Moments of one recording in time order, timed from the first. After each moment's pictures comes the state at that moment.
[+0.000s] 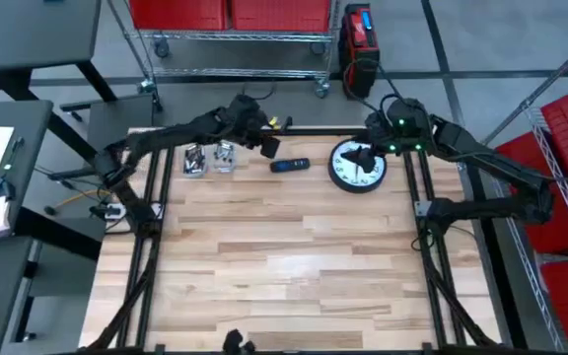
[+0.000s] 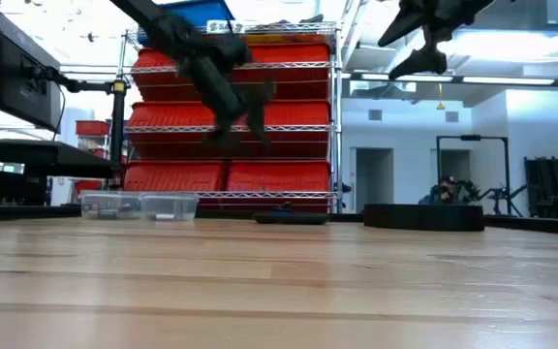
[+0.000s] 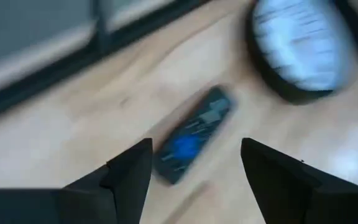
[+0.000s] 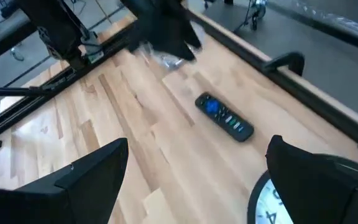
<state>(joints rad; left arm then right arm) 0.57 1.62 1.28 -0.28 0.11 -0.33 -0.54 1.07 1.11 -0.62 -0.23 0.24</state>
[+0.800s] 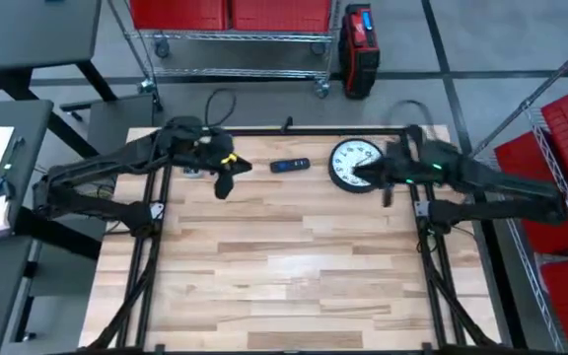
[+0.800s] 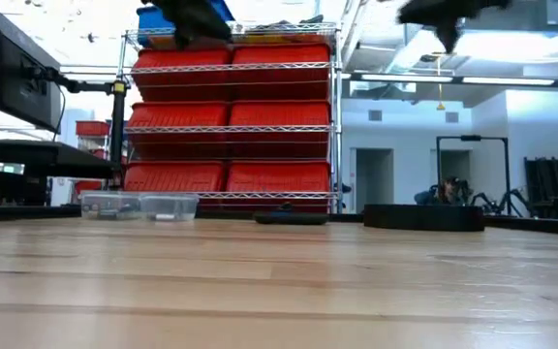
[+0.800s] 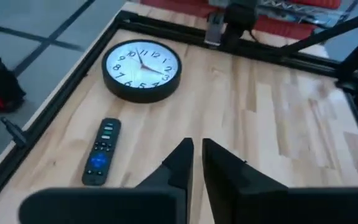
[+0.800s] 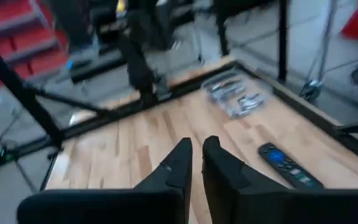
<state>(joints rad) 0.33 1.06 1.08 -0.38 0.12 -0.08 -0.18 0.60 0.70 -0.27 0.01 0.30</state>
